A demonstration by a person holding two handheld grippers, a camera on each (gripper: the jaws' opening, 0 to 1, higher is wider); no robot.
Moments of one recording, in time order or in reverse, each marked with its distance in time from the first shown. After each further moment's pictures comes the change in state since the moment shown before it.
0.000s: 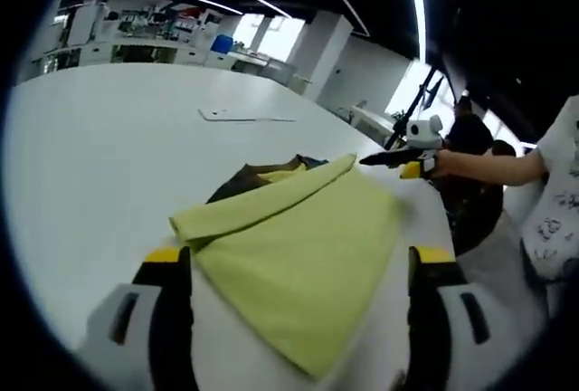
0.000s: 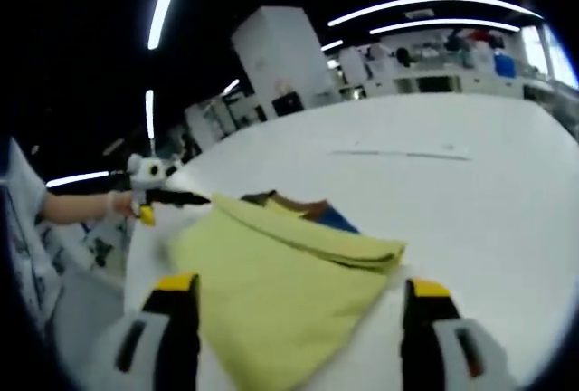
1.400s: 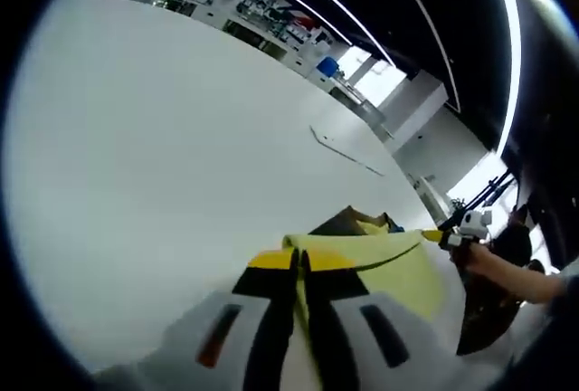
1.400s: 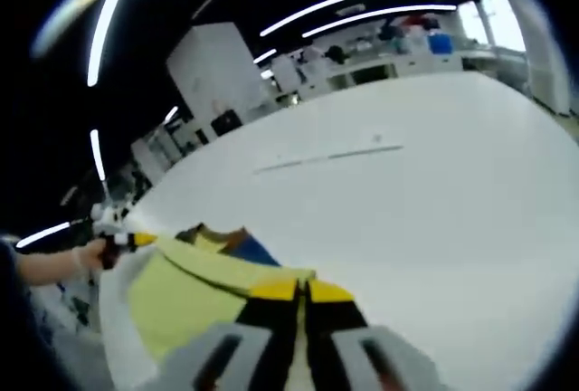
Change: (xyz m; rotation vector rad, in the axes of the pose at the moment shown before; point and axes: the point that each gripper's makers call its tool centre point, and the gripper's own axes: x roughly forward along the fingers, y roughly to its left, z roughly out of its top) left arm -0.013 0.107 0.017 -0.439 -0.190 0.297; right arm 0.001 -0.083 0.020 0.213 -0.069 -0.246
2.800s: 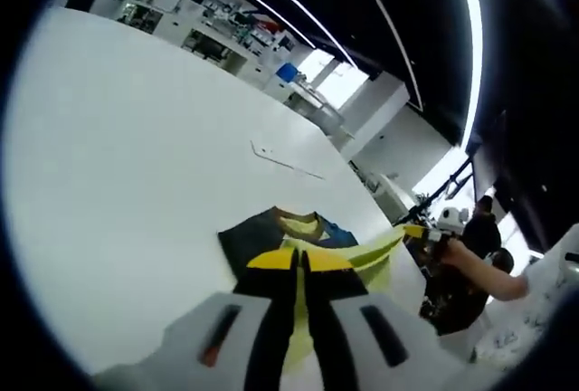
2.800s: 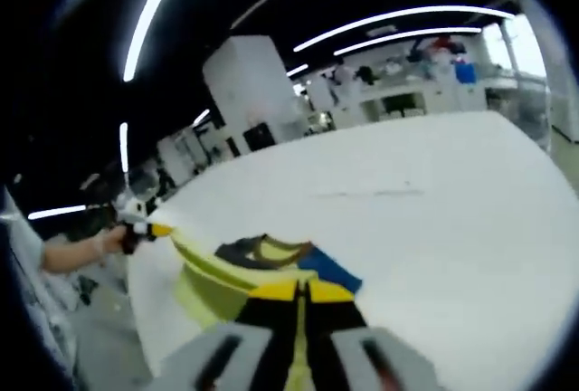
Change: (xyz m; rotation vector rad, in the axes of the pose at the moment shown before) left arm -0.076 -0.072 0.019 0.028 -0.020 -0.170; right arm -0.091 0.062 0.028 -0.104 -0.072 0.097
